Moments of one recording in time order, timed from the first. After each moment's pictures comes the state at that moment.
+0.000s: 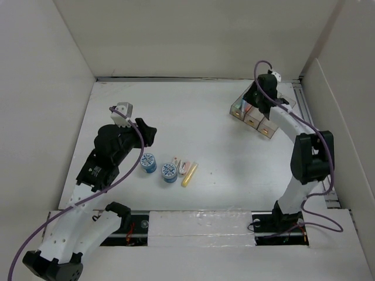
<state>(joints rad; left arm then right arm) -0.40 0.74 0.86 -0.39 0.01 -0.38 0.16 1.79 1.39 -0.13 0.13 0.63</state>
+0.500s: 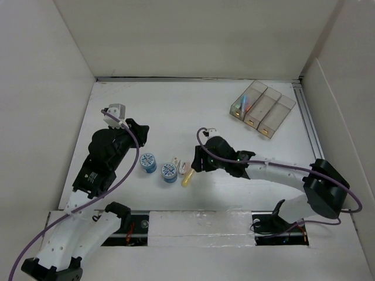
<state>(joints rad) -0.40 0.67 0.85 -0.36 -0.06 -0.38 0.91 1.44 0.85 -0.10 0.09 0.66</state>
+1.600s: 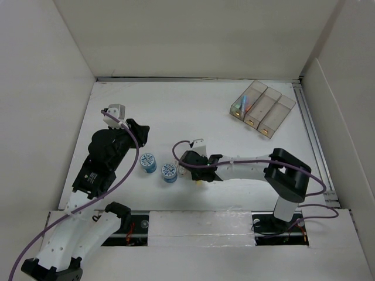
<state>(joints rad) -0.40 0.66 0.85 -0.36 -0.06 -0.38 1.10 1.78 1.06 -0.39 0.46 0.79</state>
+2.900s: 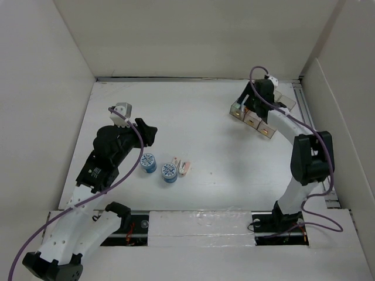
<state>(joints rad) -0.40 0.71 0.85 -0.36 0.01 -0.38 0.15 1.84 1.39 -0.14 0.18 0.59</state>
